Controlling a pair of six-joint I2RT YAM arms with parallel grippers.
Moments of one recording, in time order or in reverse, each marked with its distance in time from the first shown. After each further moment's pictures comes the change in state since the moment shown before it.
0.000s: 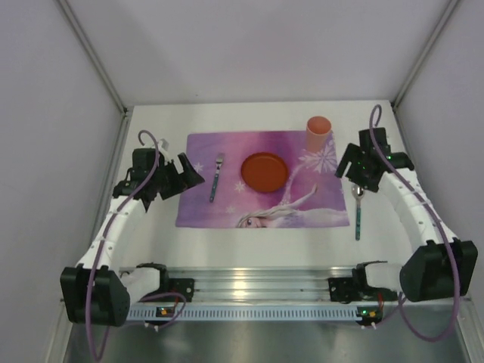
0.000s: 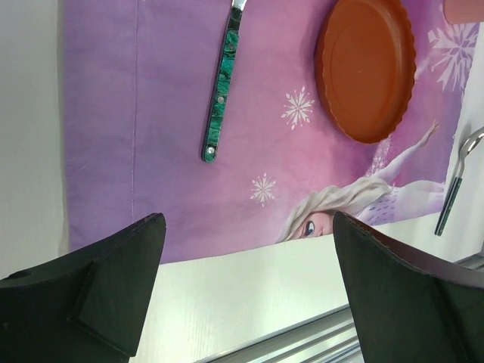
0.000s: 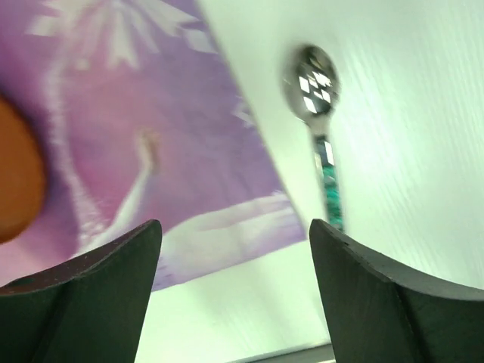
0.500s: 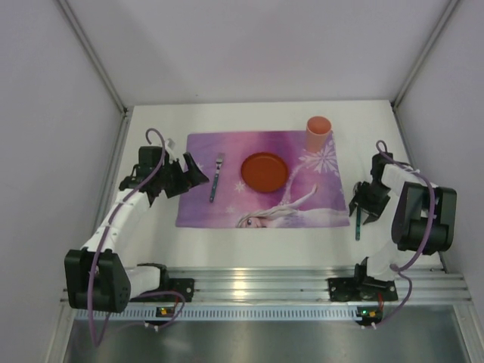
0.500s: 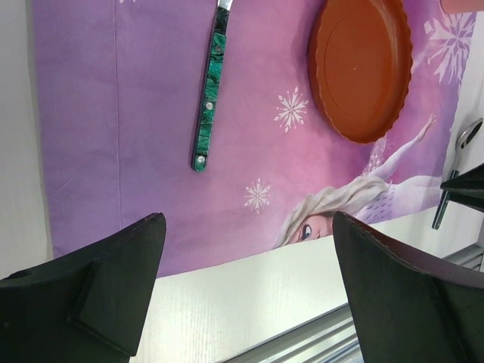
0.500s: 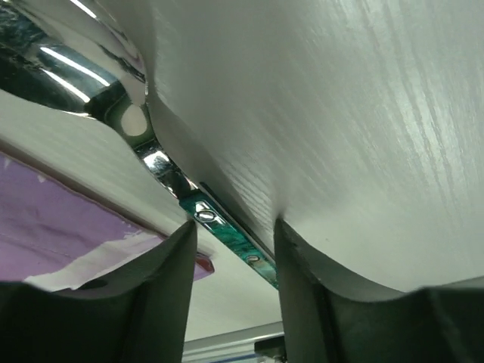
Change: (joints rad) left arm -0.015 0.109 -0.008 0.076 0.048 0.002; right arm -0.359 0.327 -0.217 0.018 -0.151 -0.071
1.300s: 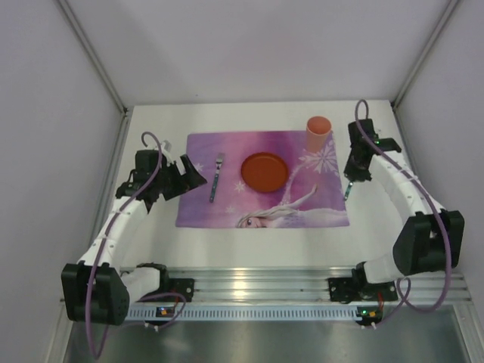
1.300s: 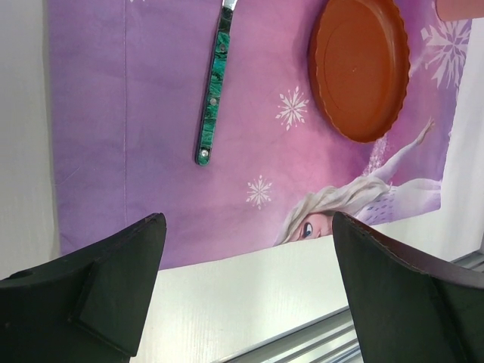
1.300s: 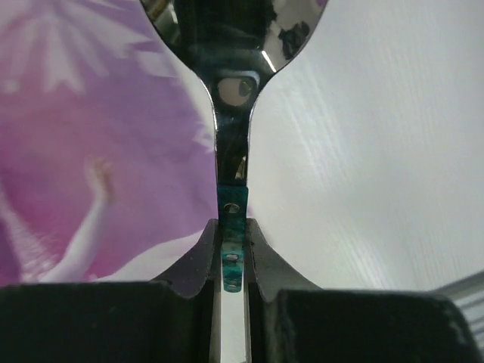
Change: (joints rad) left arm 0.000 -0.098 -0.034 -0.011 -0.029 -0.009; right arm 0.216 -0.144 0.244 -0.096 0.286 0.003
